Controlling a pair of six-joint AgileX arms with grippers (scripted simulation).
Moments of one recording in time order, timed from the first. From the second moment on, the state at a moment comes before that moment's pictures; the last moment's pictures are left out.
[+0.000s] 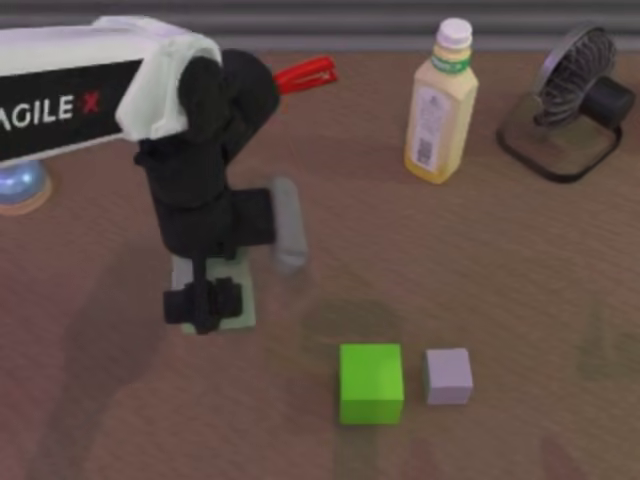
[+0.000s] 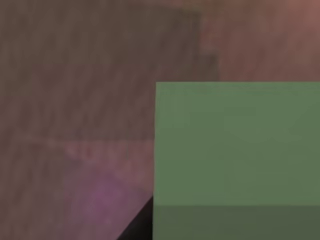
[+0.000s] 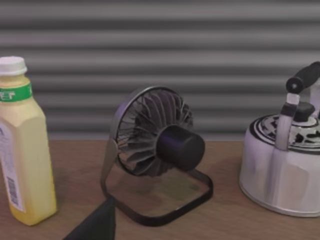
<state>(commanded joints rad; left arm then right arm) -0.52 1.96 1.42 -1.07 0.01 0.95 0.01 0.00 0.00 0.00 0.00 0.00</state>
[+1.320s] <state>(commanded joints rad) -0.65 1.93 1.10 -0.74 0.01 0.93 0.01 0.00 0.00 0.00 0.00 0.00</state>
